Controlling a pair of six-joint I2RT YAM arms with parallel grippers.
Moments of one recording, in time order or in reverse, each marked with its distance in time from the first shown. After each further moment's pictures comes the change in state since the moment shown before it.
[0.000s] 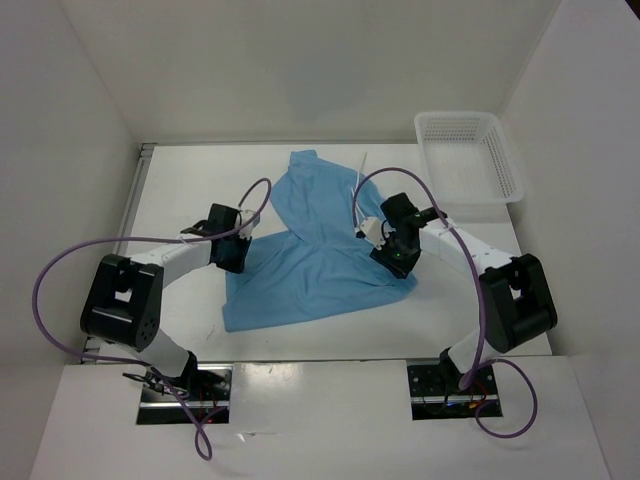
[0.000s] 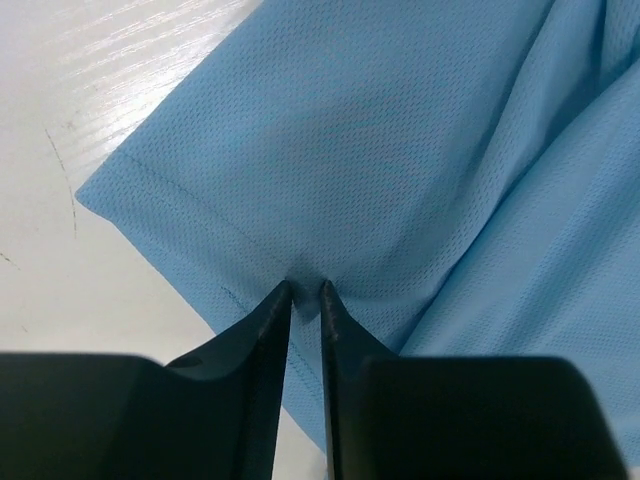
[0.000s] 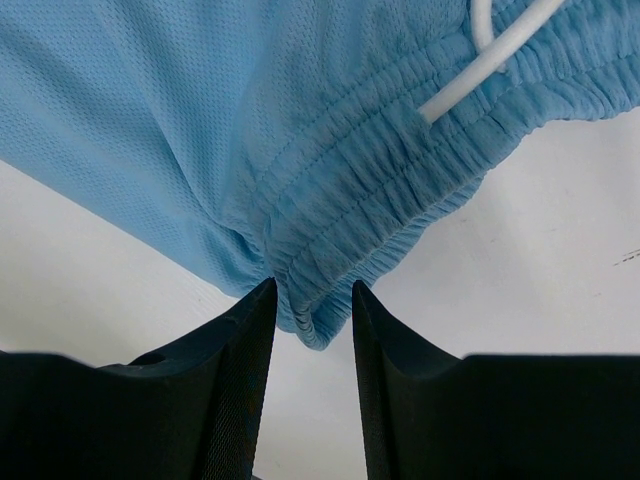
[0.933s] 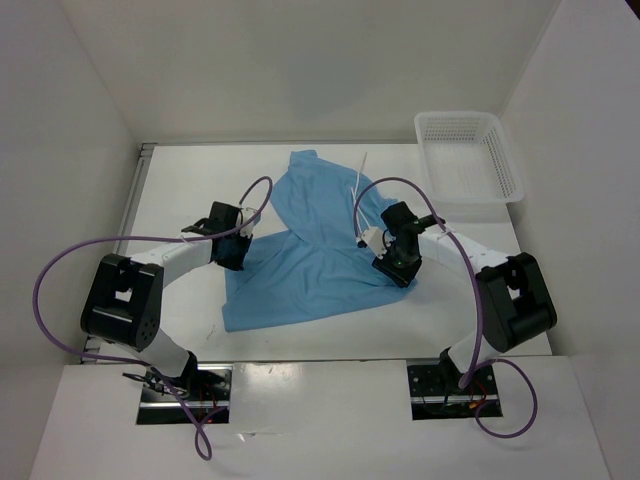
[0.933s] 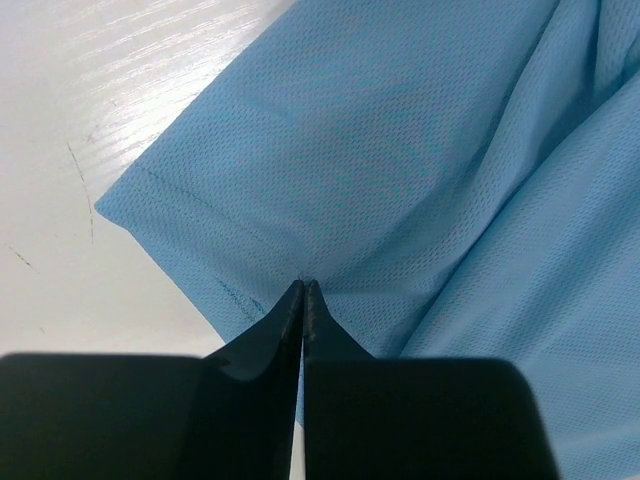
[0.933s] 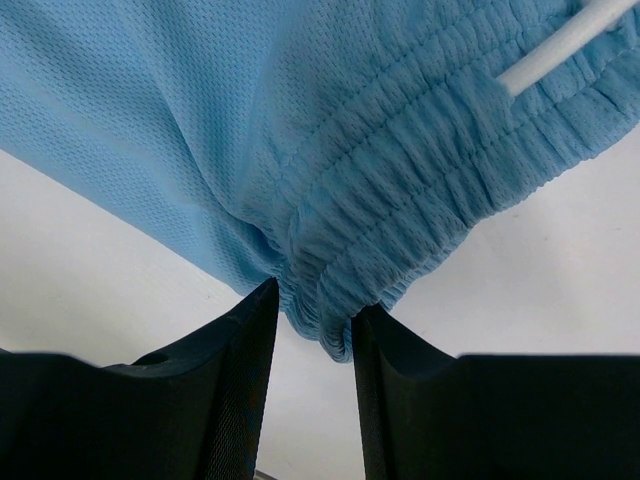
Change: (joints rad) left arm -0.008 0.008 0.023 -0.002 -0.023 0.000; right arm -0.002 0.005 -0.075 0.023 -0.003 -0.005
